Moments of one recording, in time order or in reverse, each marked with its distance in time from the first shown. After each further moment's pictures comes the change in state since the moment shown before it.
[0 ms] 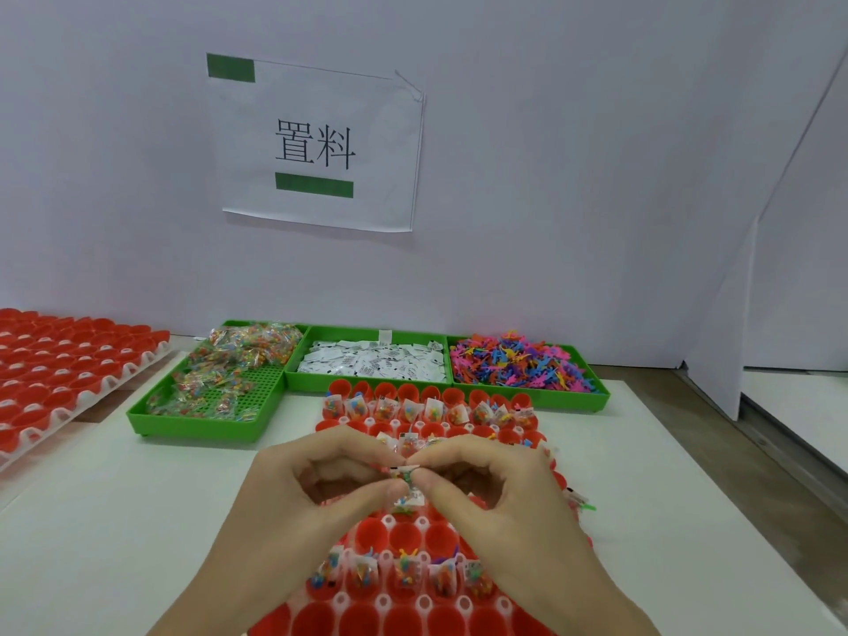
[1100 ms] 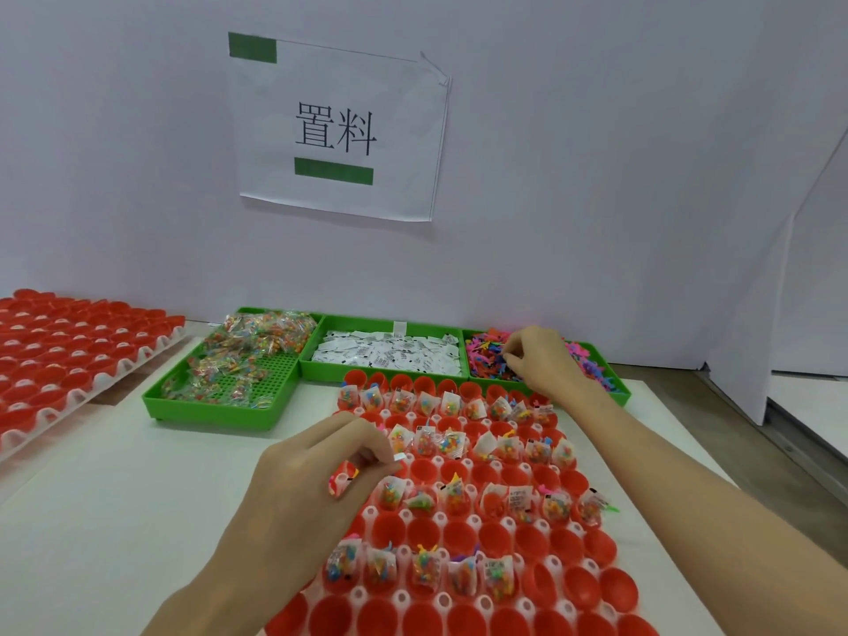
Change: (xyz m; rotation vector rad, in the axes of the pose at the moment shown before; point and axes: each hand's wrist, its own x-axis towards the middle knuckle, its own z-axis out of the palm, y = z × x) left_hand 0.004 -0.019 -0.013 0.670 0.092 0.407; right_hand 0.183 0.147 -0.067 -0.877 0.035 0.164
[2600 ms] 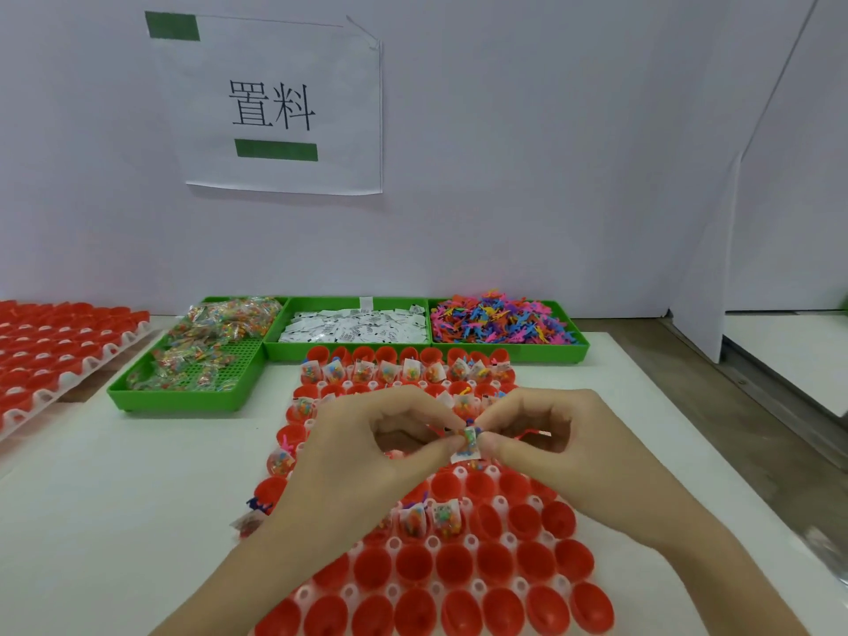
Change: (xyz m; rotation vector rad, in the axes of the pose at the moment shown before) left_hand 0.019 0.062 0.045 -0.481 -0.232 -0.288; right_hand -0.215 -0.036 -0.092 0.901 -0.184 -0.109
